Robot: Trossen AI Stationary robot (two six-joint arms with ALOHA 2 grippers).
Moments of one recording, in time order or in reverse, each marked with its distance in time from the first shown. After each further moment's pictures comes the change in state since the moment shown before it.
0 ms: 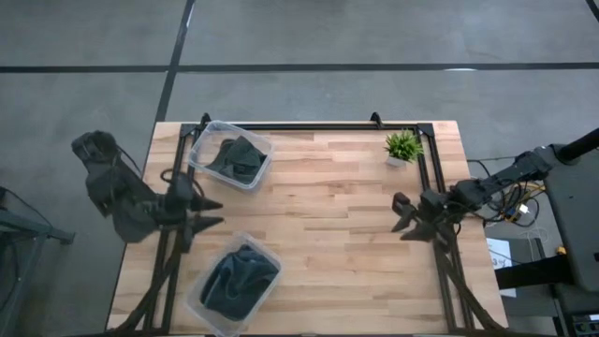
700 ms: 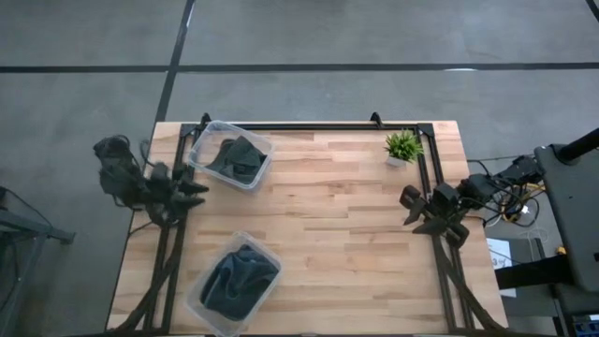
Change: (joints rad) left arm 0.003 -0.687 -0.686 0.587 0.024 0.444; right arm 0.000 -0.157 0.000 -0.065 -0.006 -0.083
